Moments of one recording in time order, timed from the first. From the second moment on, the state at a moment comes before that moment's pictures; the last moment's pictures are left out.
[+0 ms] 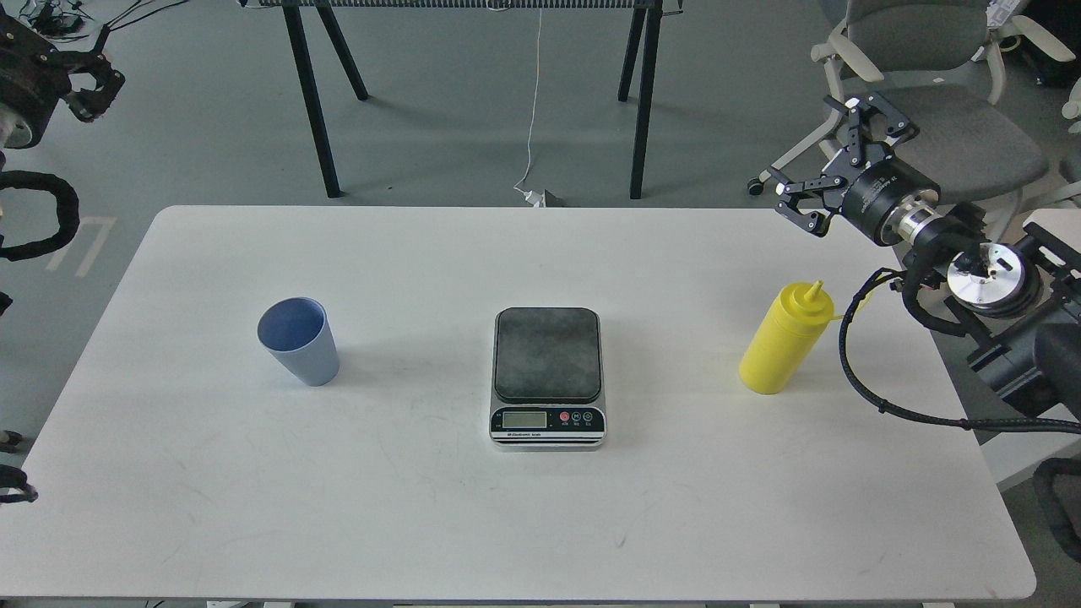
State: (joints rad) left arm -1.01 0.52 -0.82 -0.30 -0.04 -0.49 -0.20; right arm 0.89 -0.37 0.65 0.49 0.22 0.49 -0.06
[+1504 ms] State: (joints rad) left arm -1.05 0.44 -0.54 -0.31 0.24 -0.49 -0.26; right arm 0.89 -0.37 0.65 0.49 0.22 0.49 -0.06
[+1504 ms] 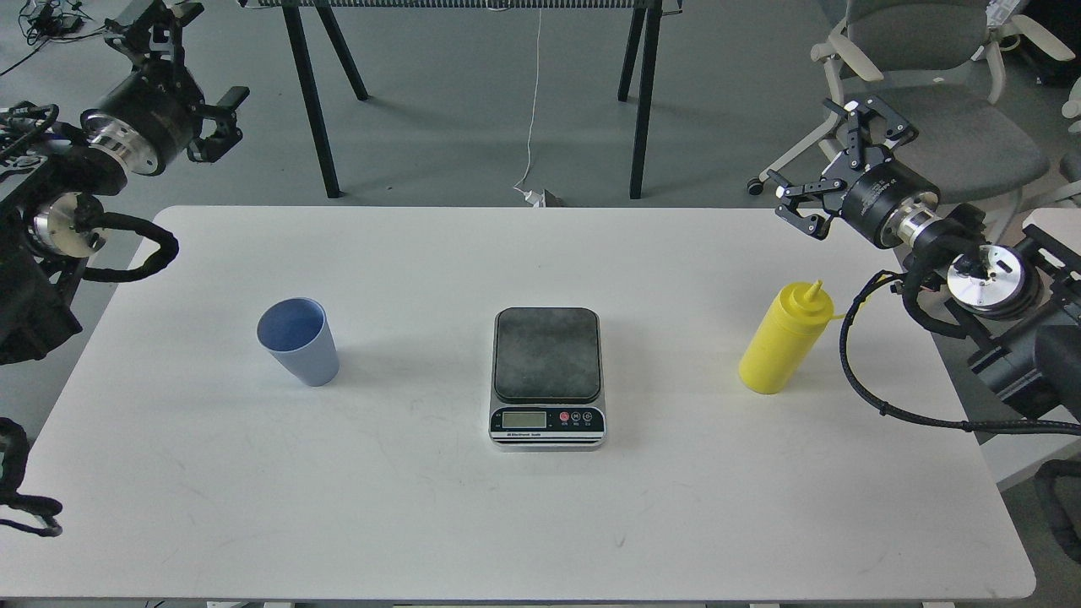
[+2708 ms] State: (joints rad) left arm -1.04 0.65 -0.51 -0.99 1.44 -0.49 -0.27; right arm 0.88 -0.37 0.65 0.49 0.22 0.49 -0.06
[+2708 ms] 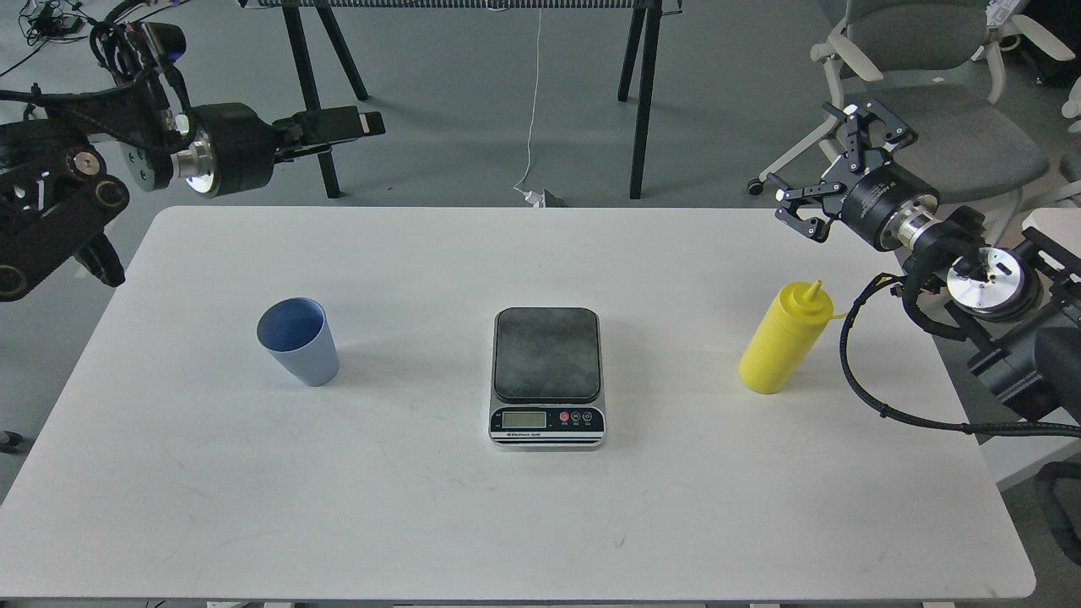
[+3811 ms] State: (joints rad) left arm -1.06 0.59 -0.50 -0.82 1.06 -0.49 -0.37; right arm 0.87 -0.37 0.65 0.49 0.22 0.49 -0.06
